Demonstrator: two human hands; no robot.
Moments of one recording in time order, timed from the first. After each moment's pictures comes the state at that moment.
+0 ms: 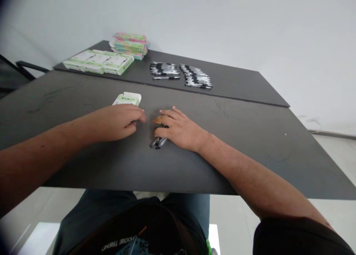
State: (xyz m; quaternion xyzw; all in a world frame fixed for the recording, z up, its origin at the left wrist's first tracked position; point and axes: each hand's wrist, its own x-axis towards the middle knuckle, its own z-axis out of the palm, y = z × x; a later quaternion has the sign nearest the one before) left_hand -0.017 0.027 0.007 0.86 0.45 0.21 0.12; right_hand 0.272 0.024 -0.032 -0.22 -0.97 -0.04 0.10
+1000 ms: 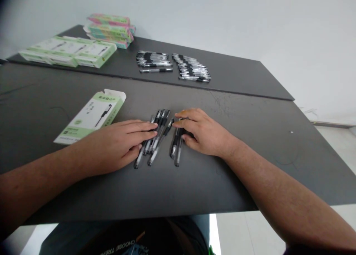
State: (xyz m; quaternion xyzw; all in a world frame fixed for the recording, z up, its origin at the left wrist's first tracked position) left_hand 0.015 0.006 -0.024 0.95 0.27 0.14 0.07; right_hand 0.347 0.024 -0.024 -0.33 -0.92 0.10 0.16
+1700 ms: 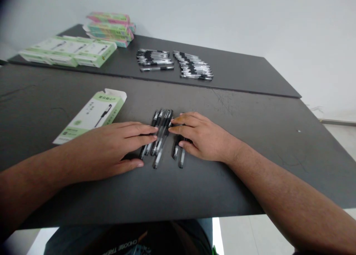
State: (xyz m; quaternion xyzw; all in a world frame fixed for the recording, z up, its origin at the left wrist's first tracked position) left_hand 0.005 0.002 -0.009 0.96 0.25 0.07 0.06; right_hand 0.342 0.022 -0.036 -0.24 -0.95 0.09 0.19
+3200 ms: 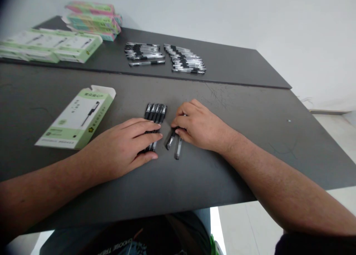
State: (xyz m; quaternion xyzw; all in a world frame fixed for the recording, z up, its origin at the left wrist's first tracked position) left_hand 0.043 -0.004 -0.027 0.95 0.25 0.17 0.03; right_hand 0.341 0.023 -0.018 -0.33 -0.93 0.06 0.15
